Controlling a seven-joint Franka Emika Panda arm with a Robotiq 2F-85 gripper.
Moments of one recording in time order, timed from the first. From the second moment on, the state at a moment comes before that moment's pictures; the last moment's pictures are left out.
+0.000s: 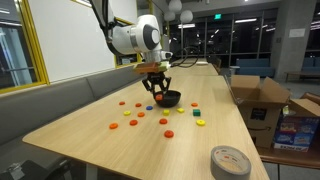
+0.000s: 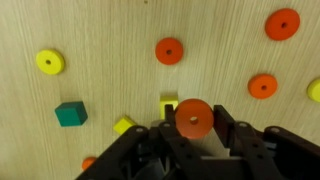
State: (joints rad) arm 0.06 0.37 0.00 -2.13 -0.13 2.64 -0.05
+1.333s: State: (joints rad) arm 0.10 0.79 0.03 -1.52 -0.19 2.51 -0.26
